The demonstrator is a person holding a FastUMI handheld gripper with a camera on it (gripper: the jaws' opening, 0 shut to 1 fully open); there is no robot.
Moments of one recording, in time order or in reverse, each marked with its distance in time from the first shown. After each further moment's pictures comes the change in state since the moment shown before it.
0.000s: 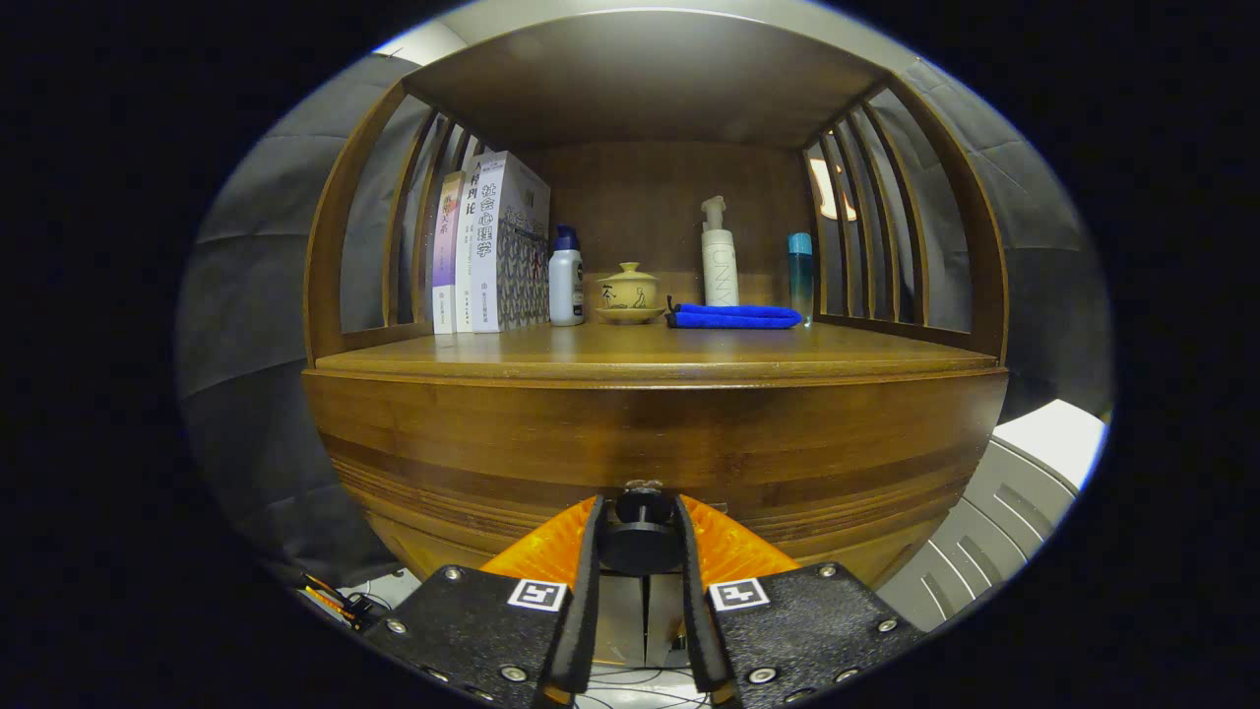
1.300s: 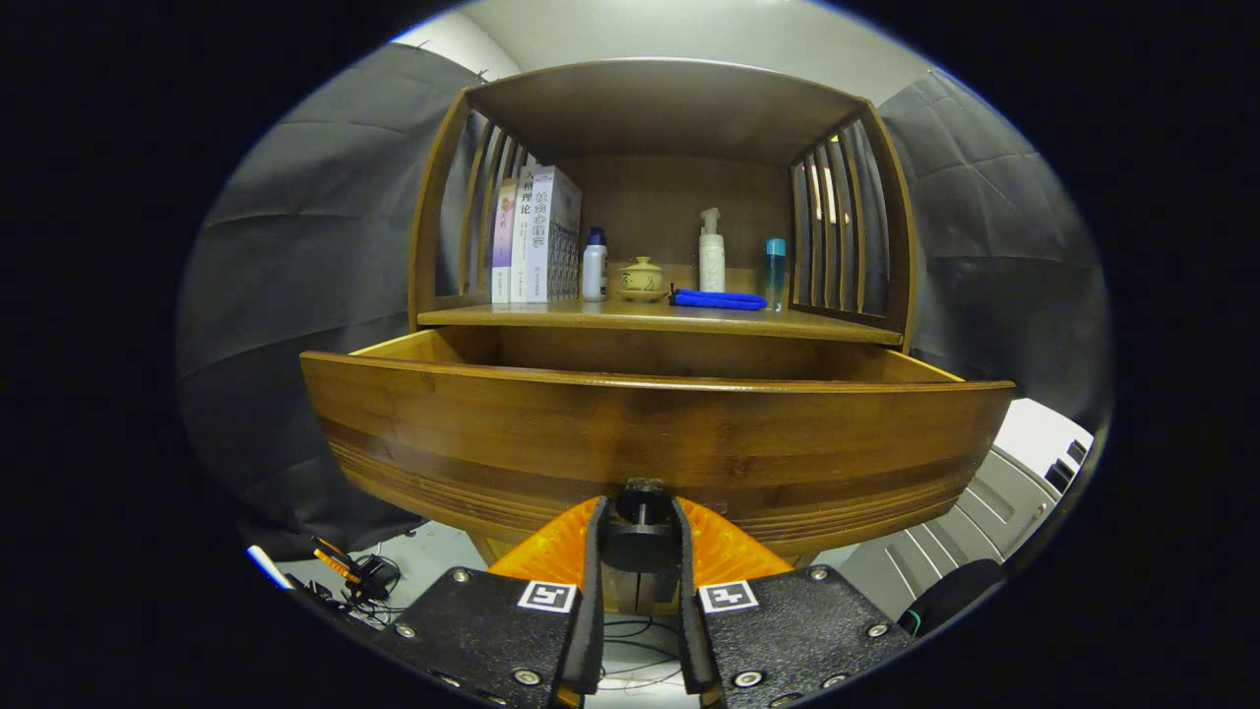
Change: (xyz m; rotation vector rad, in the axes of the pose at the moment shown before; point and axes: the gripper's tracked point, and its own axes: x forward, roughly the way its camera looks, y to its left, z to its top) arm -0.149 0.005 -0.033 -0.052 0.046 0.000
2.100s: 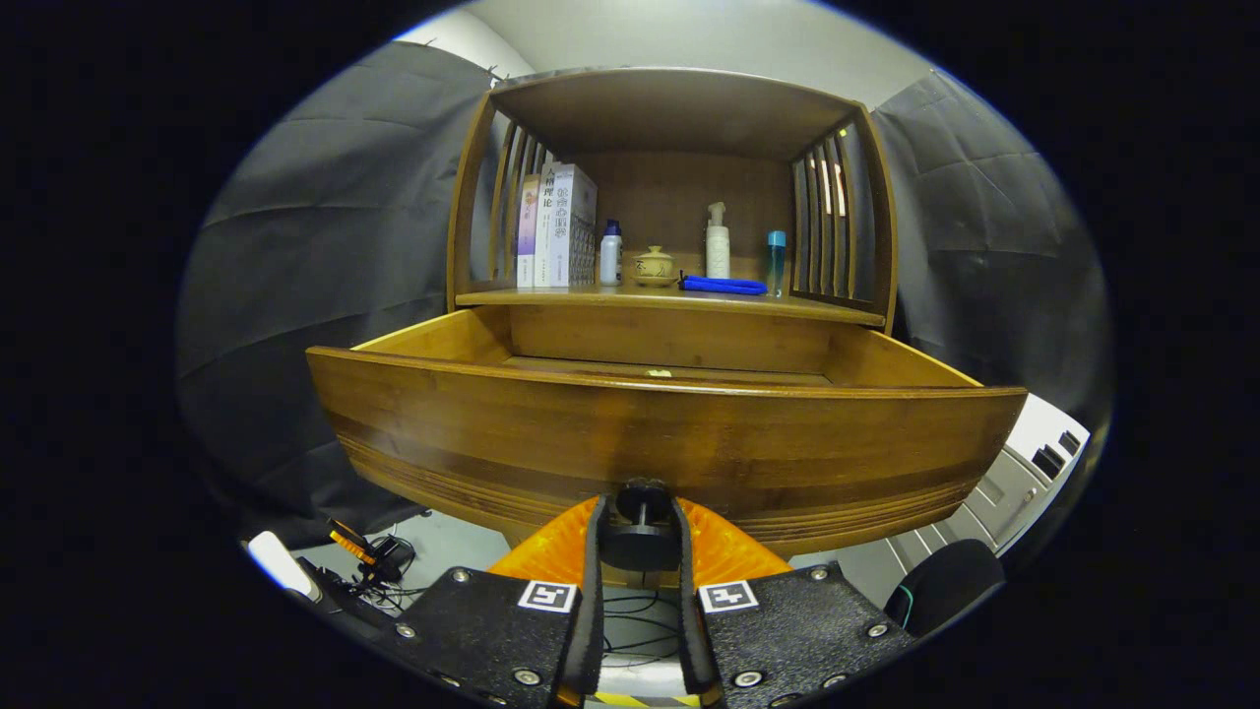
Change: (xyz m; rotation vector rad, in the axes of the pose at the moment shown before) arm -0.048 0.008 -0.017 -0.002 0.035 0.027
